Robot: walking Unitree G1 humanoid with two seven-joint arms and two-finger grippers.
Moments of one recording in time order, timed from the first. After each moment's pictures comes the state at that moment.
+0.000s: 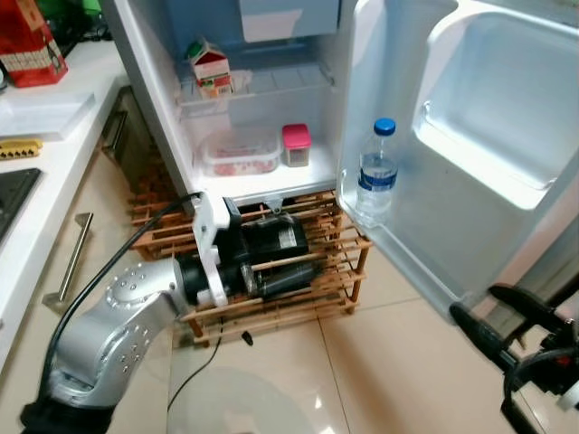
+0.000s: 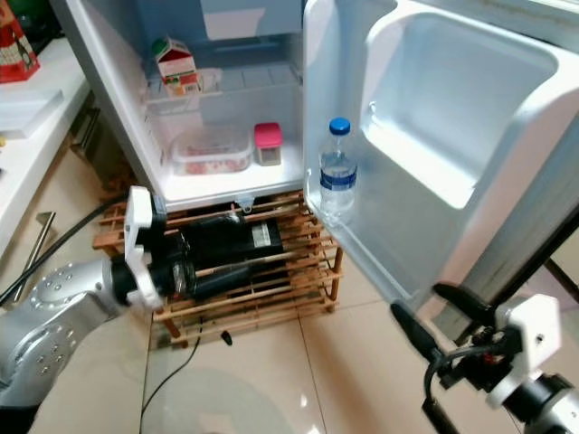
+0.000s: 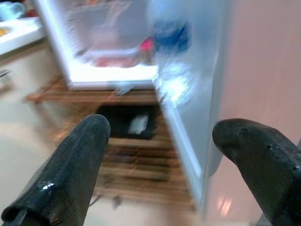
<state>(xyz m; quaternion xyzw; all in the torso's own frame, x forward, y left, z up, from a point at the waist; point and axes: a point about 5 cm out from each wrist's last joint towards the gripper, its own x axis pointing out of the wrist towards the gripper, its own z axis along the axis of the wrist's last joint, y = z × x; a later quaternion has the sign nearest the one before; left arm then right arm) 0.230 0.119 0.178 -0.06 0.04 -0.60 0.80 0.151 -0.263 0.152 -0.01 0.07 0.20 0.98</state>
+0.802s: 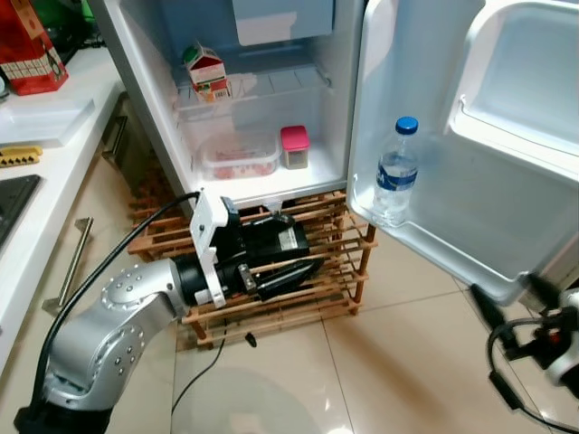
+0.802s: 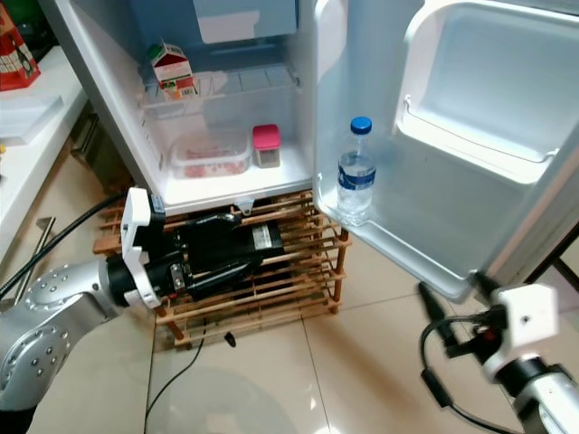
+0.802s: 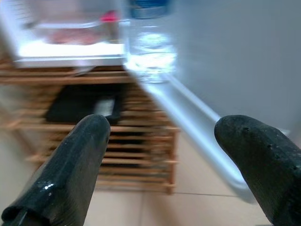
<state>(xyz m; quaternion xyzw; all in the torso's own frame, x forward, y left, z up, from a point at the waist) 0.234 0.125 0.178 -0.06 0.03 -0.54 0.84 0.159 -0.263 0.123 -0.05 0.11 0.16 0.98</state>
